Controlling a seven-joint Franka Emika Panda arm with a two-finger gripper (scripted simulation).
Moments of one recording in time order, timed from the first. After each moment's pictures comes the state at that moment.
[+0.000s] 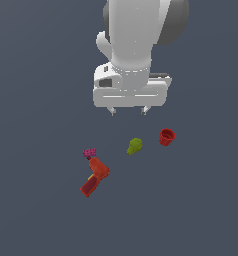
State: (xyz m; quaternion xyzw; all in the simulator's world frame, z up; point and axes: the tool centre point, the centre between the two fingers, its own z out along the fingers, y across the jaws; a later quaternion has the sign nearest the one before) arm 0.004 0.031 0.312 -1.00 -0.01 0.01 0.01
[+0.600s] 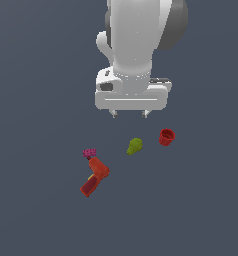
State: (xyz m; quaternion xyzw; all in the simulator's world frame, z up) arm 0.005 0.035 0.301 -1.00 0.02 0.01 0.02
